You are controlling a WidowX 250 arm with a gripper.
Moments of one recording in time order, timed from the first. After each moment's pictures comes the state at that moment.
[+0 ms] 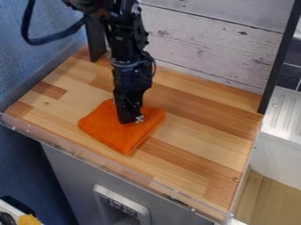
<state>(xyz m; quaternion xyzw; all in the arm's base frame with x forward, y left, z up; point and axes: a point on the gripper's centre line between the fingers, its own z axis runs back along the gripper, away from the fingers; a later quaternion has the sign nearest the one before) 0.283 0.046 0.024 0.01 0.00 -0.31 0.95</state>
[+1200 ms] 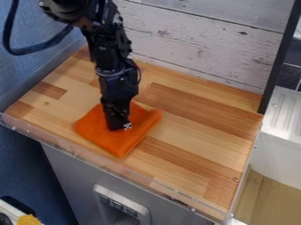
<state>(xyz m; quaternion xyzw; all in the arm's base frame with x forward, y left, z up) 0.266 0.062 0.015 0.00 0.00 -0.28 0.96</state>
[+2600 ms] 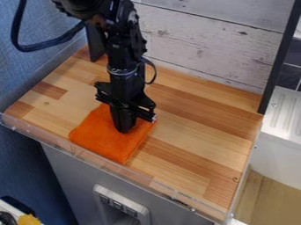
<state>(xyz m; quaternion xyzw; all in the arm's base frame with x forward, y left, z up) 0.269 0.041 0.023 0.01 0.00 -0.01 1.00</state>
